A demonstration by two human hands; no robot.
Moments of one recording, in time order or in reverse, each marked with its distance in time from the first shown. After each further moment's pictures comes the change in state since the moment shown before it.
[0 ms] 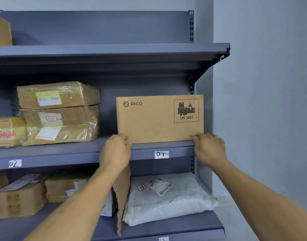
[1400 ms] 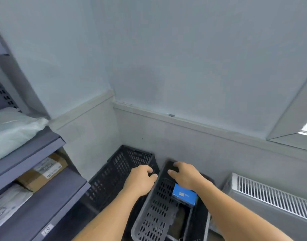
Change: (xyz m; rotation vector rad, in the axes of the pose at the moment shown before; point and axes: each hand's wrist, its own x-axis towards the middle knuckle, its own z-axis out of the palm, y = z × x) left_hand -0.435 0.201 0.195 -0.320 -1.456 0.518; right_hand -0.477 0.242 -0.025 0.143 -0.496 1.095
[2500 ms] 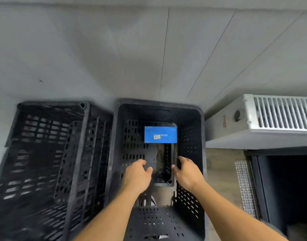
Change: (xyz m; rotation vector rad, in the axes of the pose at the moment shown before) left_hand 0.230 -0.087 0.292 0.154 -0.573 -0.180; right_hand 0.176 0.246 0.215 0.368 -0.120 0.666
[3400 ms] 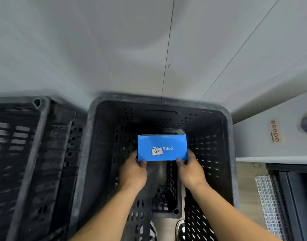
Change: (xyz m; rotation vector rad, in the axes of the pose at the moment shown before) left_hand 0.160 -0.011 0.050 -0.270 0.173 -0.041; right_hand 0.158 0.016 0.041 0.443 0.178 0.076
